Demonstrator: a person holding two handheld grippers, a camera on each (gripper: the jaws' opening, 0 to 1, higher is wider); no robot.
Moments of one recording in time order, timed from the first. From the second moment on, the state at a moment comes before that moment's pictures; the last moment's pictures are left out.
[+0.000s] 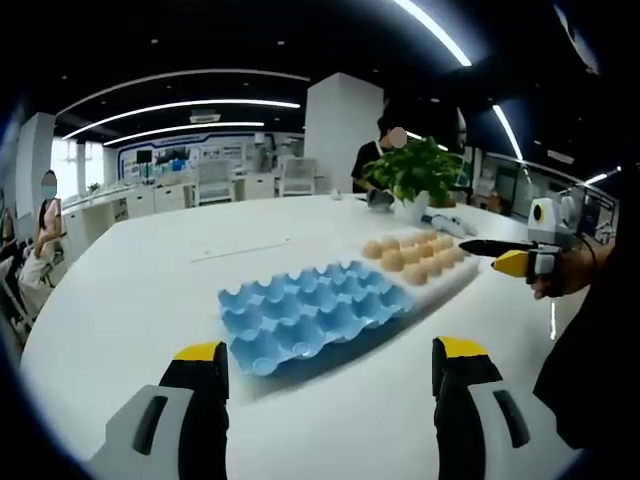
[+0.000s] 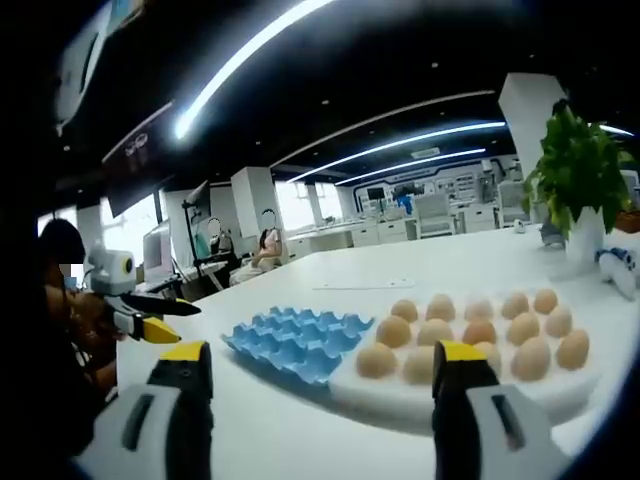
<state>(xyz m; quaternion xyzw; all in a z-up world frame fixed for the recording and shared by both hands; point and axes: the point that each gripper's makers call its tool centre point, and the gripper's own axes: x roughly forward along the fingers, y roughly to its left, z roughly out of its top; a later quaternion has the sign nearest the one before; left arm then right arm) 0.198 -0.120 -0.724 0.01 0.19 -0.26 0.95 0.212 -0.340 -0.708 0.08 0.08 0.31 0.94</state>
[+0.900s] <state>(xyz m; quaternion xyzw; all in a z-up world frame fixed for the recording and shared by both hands) 0.196 -0.123 -0.724 0.01 0.19 -0.27 0.94 0.210 -0.342 -0.708 0.07 0.08 0.31 0.94</state>
